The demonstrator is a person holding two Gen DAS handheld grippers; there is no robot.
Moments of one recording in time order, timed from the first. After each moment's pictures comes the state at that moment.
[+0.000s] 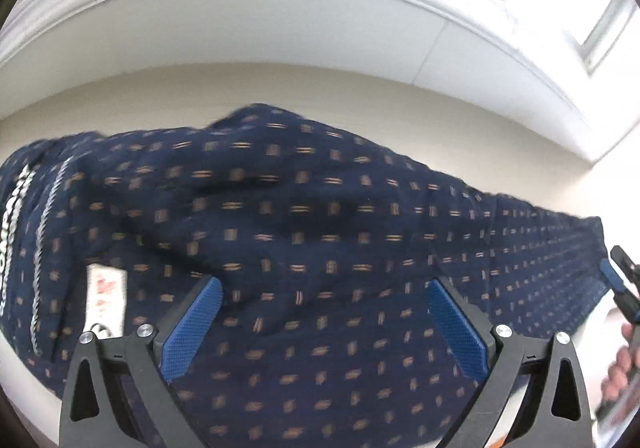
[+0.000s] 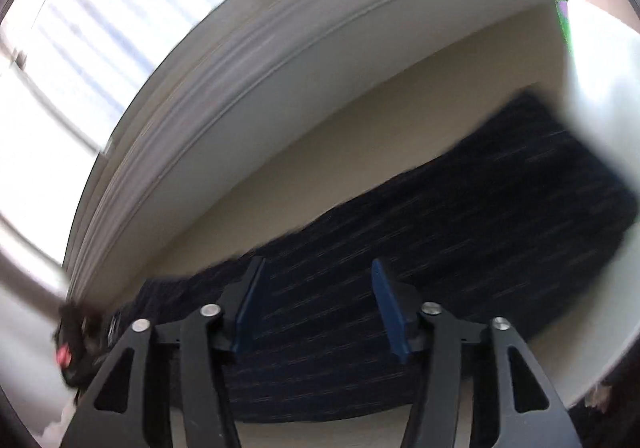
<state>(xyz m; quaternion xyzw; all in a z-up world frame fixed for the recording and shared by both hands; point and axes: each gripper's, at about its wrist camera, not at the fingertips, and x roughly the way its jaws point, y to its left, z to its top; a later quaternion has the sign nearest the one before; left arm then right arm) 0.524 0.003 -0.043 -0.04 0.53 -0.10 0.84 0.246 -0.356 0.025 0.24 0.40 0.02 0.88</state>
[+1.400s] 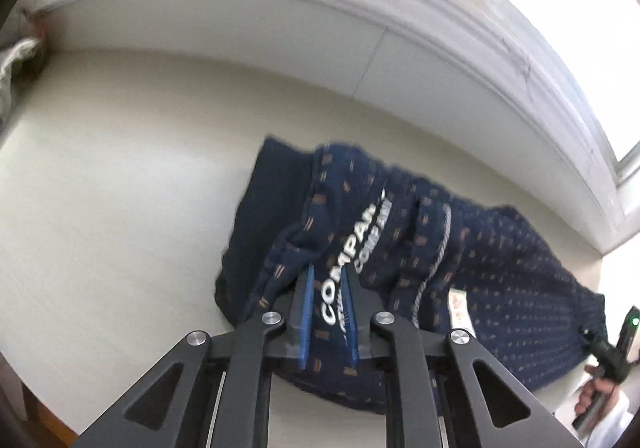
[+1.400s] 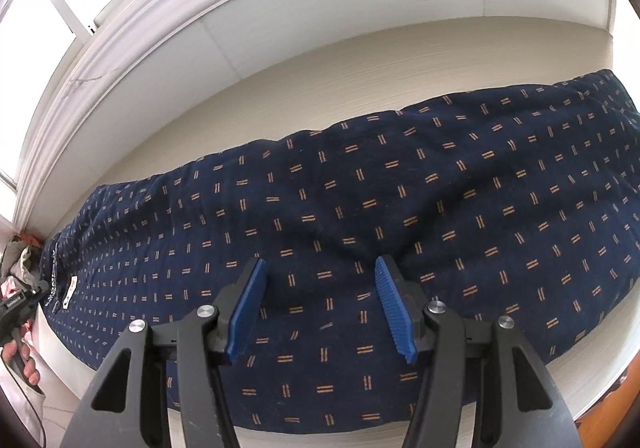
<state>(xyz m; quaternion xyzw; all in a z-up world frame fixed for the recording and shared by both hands) 0.490 0.341 -0.002 -0.17 0.48 -0.03 0.86 0.329 -0.208 -0.032 0.13 0.48 -0.02 0.87</state>
